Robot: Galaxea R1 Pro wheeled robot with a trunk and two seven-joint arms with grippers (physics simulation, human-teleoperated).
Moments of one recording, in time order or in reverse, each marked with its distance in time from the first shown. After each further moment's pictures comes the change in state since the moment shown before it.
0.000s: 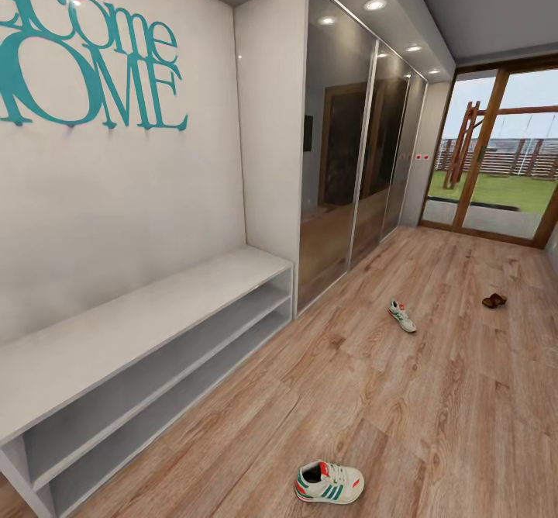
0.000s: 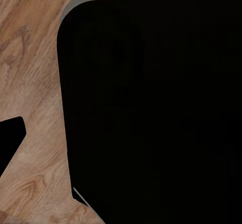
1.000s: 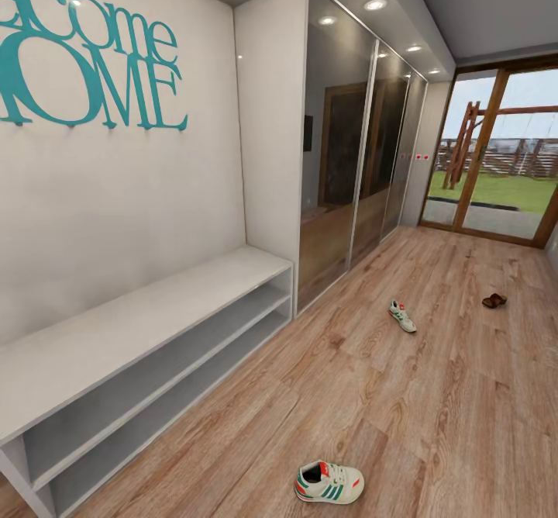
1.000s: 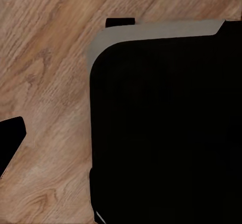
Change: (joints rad) left arm -0.045 0.038 0.006 0.002 0.008 -0.001 -0.006; right arm -0.003 -0.008 -0.002 -0.040 -0.006 -0.010 -0.001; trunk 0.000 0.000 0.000
